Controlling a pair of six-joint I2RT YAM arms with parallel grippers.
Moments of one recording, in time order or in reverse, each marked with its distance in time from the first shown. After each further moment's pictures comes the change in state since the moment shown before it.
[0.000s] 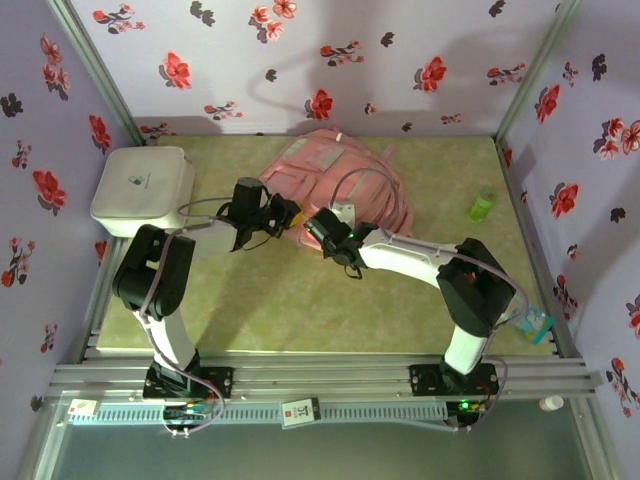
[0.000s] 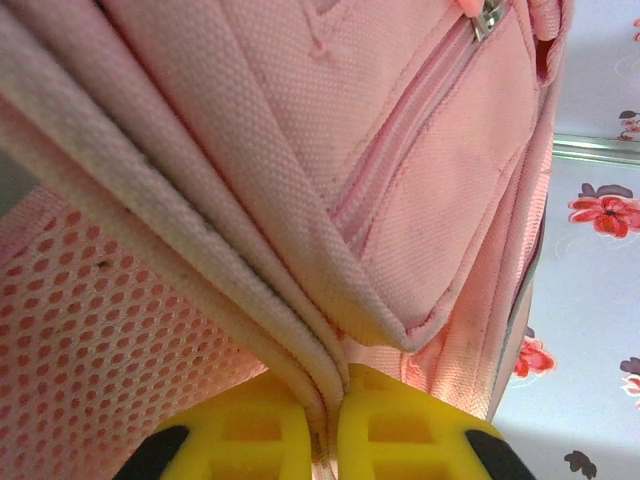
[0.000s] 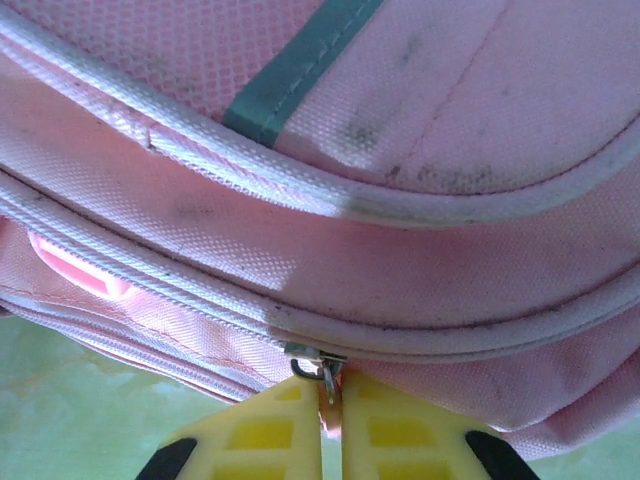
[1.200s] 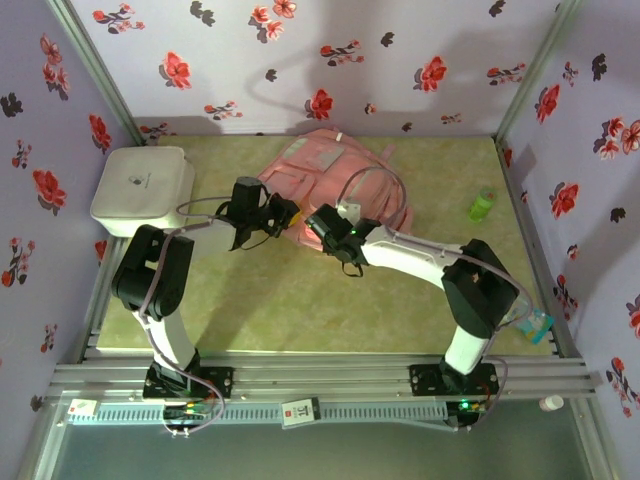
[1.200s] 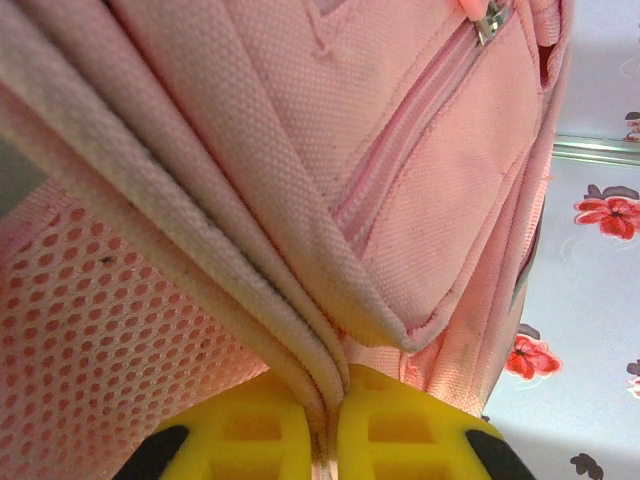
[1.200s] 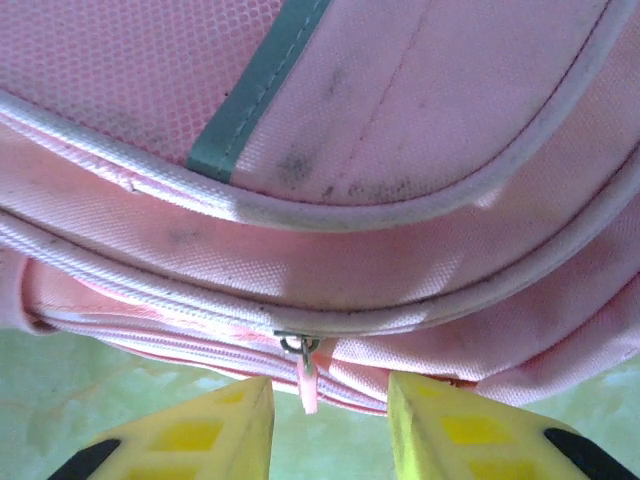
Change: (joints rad) left arm 0.003 -0.004 0.005 -0.020 0.000 0.014; right arm -0.006 -0.022 0.023 -0.043 -0.052 0.175
